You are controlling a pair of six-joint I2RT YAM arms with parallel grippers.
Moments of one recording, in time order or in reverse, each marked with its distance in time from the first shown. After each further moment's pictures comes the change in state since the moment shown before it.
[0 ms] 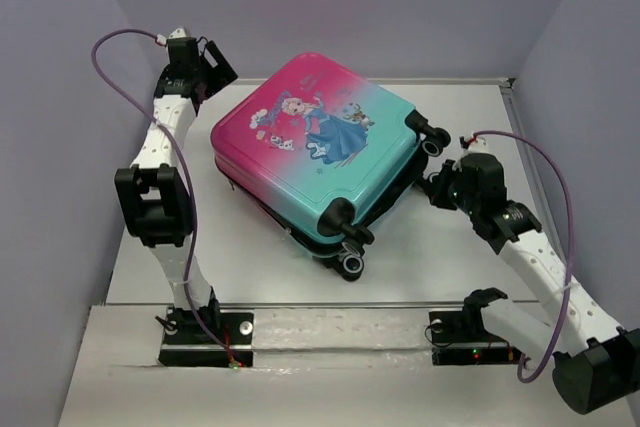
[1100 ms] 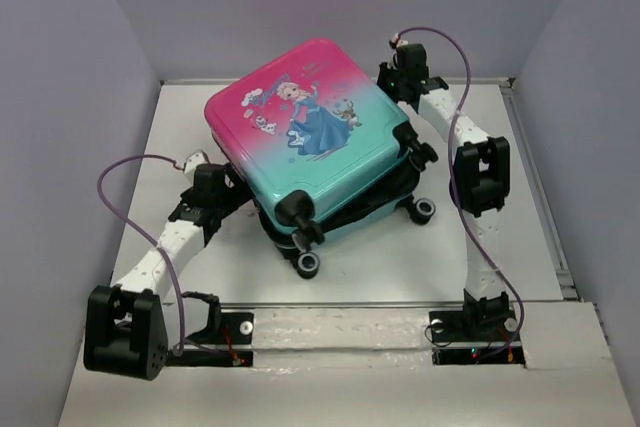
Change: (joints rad) left arm -0.145 -0.721 -1.157 0.196 -0.208 -0.125; right arm -0.046 1.328 1.210 0.067 -0.220 -0.151
